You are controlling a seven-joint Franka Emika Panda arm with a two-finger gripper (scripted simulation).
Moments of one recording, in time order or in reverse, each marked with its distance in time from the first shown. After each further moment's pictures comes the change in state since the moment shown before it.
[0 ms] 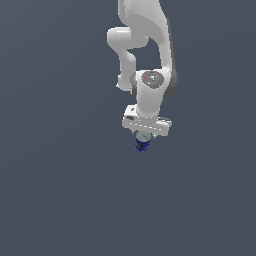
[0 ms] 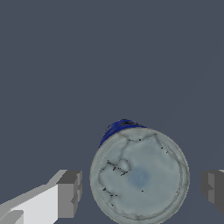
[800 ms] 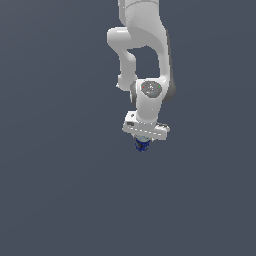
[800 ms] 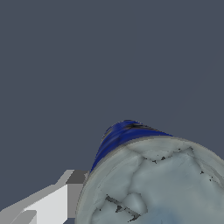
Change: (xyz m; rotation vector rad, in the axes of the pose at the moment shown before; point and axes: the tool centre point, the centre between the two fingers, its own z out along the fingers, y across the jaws) arm -0.001 -0.001 0.035 0.000 -0.001 0.002
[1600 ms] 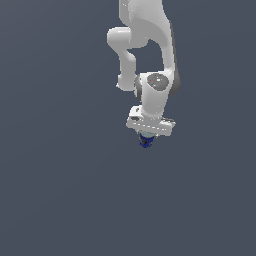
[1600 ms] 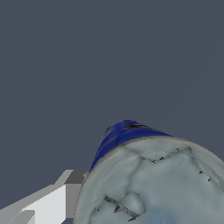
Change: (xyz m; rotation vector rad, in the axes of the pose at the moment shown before) arm -0.015 -0.015 -0.021 -0.003 -0.004 0.001
